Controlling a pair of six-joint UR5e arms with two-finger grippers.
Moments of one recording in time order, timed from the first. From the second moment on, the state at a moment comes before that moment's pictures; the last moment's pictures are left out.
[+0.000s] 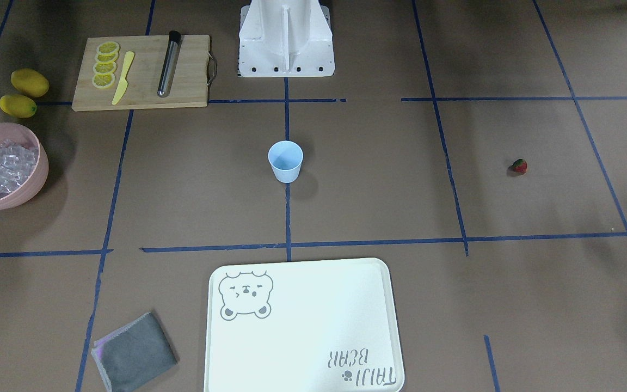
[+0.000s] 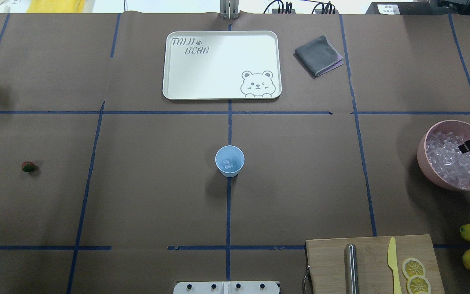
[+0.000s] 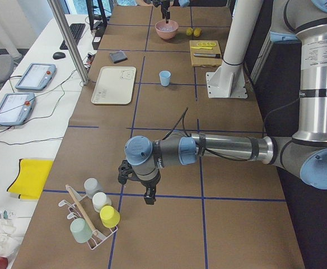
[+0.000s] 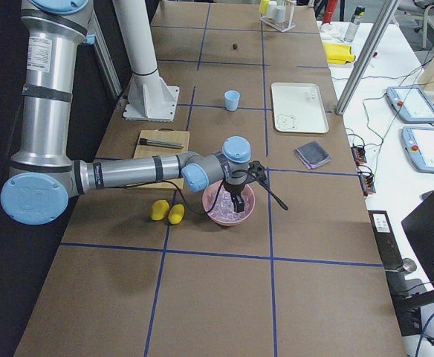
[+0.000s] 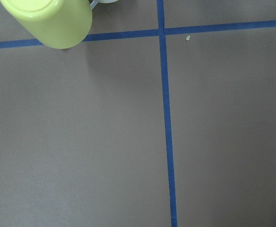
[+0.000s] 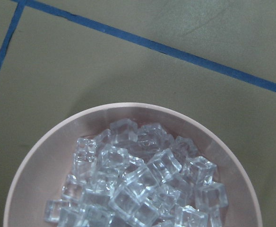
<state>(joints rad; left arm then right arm) -1.59 -1.49 -1.71 -1.37 -2.37 0.21 1.17 -1.72 1.79 -1.20 2.31 0.26</state>
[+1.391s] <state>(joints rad) -1.59 -1.49 -1.71 -1.37 -2.37 0.21 1.14 -1.76 1.77 -1.14 2.37 0.32</state>
